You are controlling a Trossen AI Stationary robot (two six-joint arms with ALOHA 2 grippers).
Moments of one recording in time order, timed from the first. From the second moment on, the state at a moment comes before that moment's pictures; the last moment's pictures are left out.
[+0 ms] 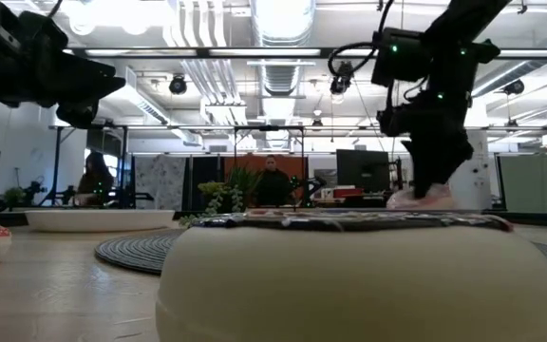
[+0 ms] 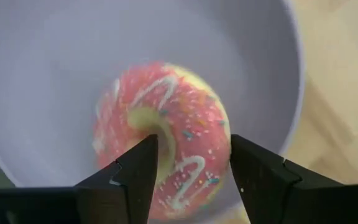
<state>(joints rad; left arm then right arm) 0.00 0.04 0.01 0.05 -0.05 -0.09 -0.17 1.44 0.80 -0.70 0.05 0.56</state>
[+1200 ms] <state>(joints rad) 0.00 0.04 0.01 0.07 -0.10 -0.37 0.66 1.37 0.83 -0.75 -0.03 0.71</state>
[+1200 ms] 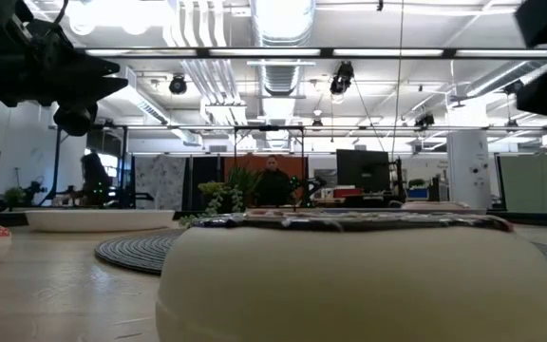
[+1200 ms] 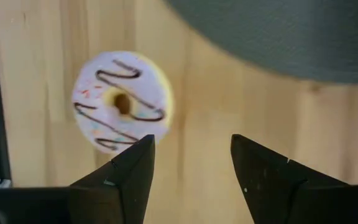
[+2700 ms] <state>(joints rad) 0.00 0.04 0.01 0.07 -0.10 -0.37 0.55 1.52 0.96 -0.82 0.17 0.97</state>
